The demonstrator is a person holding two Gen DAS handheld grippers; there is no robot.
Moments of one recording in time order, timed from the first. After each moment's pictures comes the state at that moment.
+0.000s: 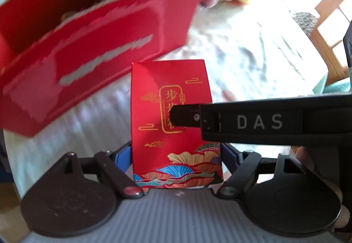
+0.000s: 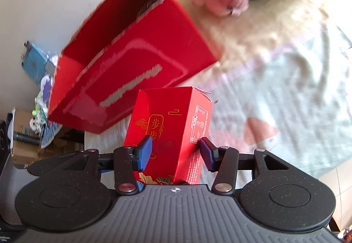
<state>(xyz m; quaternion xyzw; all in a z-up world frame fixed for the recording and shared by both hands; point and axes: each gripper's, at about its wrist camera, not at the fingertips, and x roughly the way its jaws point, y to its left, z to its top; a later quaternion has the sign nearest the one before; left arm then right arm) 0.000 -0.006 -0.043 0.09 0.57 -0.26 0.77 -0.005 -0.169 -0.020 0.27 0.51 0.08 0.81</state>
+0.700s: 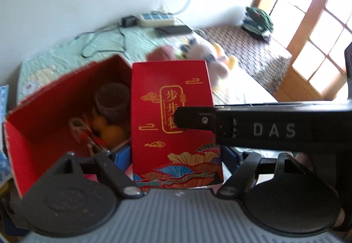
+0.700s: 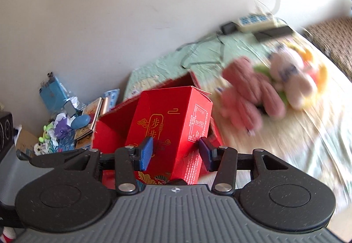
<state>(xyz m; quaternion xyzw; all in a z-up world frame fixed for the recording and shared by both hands) 0.034 -0.011 0.082 0.07 0.44 -0.31 0.84 0.037 -0.165 0.092 0.20 0.37 0.11 0.90</state>
